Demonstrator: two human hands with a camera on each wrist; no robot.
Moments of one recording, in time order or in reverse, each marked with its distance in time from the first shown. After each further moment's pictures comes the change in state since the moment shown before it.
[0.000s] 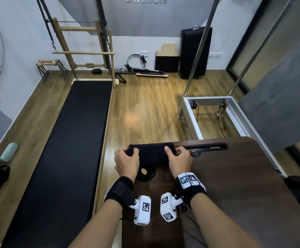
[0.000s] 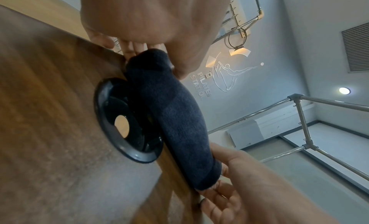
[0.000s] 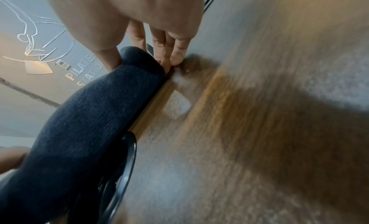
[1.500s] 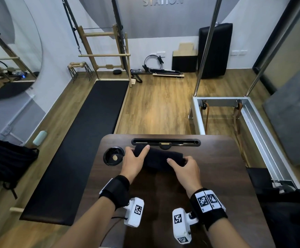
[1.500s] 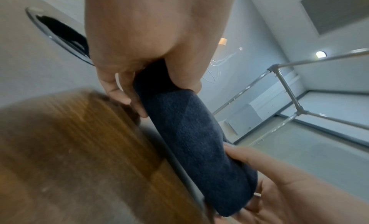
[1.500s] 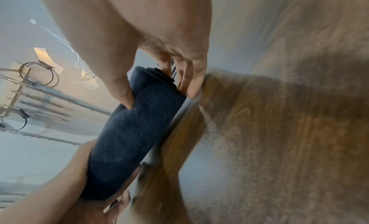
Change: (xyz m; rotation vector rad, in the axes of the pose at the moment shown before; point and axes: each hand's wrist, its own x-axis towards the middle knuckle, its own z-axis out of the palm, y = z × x) left_hand -0.127 0.024 0.094 0.066 -0.154 0.031; right_hand 0.038 0.082 -0.178 -0.023 -0.368 -0.021
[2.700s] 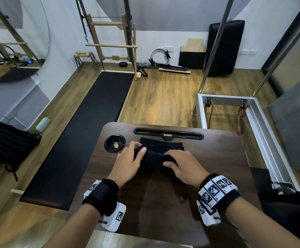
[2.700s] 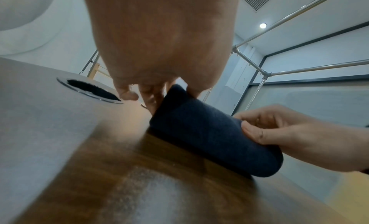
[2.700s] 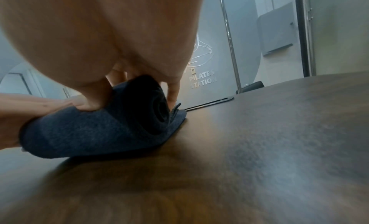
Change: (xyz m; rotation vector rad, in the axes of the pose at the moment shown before) left_hand -0.048 -0.028 -0.027 0.300 -0.113 0.369; right_hand 0.005 -0.001 -0.027 -0.640 -0.499 -0.738
